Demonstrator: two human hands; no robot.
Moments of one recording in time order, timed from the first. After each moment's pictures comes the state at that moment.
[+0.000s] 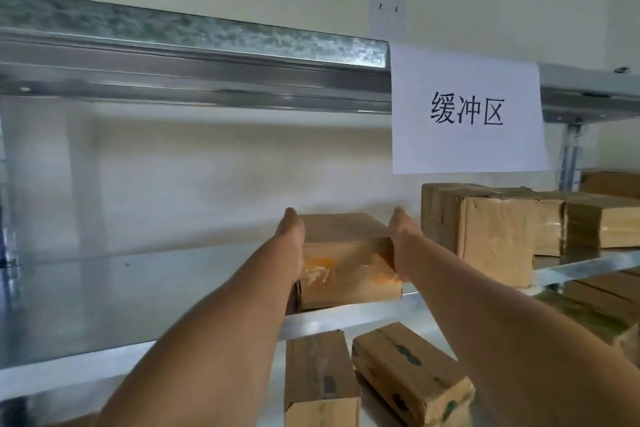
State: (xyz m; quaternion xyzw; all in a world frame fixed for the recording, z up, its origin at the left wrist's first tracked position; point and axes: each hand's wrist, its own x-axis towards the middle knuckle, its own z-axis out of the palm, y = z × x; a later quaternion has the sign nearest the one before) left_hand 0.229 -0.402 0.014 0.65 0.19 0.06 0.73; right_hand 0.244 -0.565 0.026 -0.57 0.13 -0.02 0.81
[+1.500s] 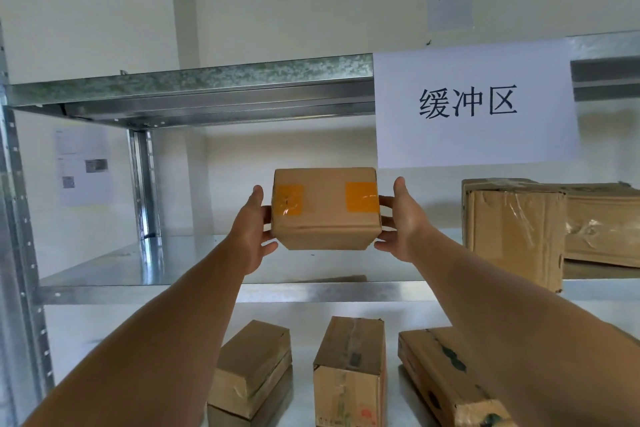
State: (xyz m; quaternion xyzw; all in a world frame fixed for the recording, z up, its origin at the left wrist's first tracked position) left_hand 0.106 -0.418 0.022 0.63 0.15 0.27 0.71; right_hand 0.239 -0.614 0.021 -0.59 -0.16 0.14 0.78
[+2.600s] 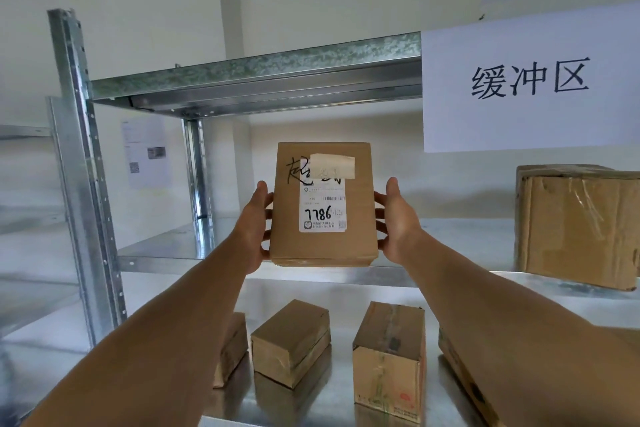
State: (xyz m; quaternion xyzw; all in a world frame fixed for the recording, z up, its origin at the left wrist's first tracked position) left_hand 0.057 -0.387 0.006 0.63 0.21 0.31 0.68; right_hand 0.207 -0.551 -0.002 -0.56 -0.18 0.17 0.79
